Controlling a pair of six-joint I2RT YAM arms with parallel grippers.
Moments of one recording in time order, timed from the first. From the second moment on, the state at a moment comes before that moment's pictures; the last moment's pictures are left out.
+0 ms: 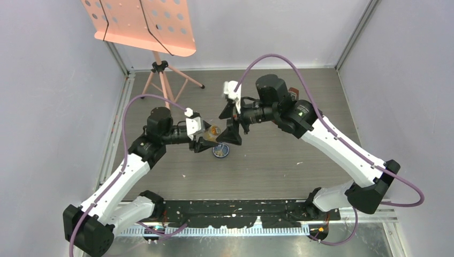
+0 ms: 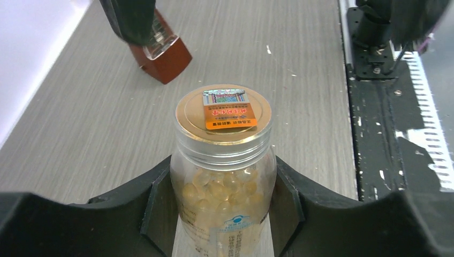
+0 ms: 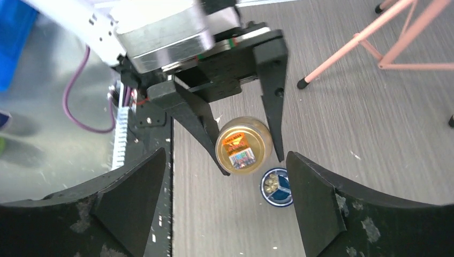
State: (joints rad) left arm -0.46 0.95 0.79 -0.13 0.88 0.42; right arm 0.80 1.36 1.53 -0.55 -0.65 -0.15
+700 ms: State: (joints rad) left arm -0.46 0.96 0.82 -0.25 0.97 0.47; right arm 0.91 1.42 1.55 -0.64 -0.49 -0.45
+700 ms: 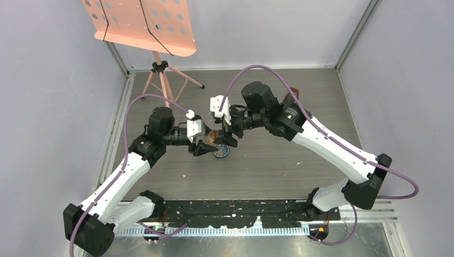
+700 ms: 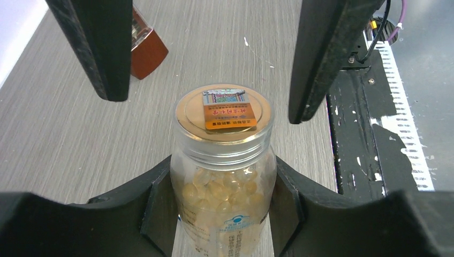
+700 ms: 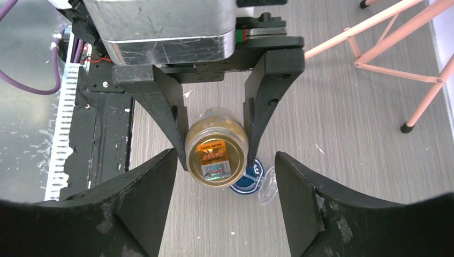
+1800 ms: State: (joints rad) left arm -0.44 0.96 0.72 0.04 0.64 0.39; right arm 0.92 1.65 1.82 -0.78 -0.16 0.12
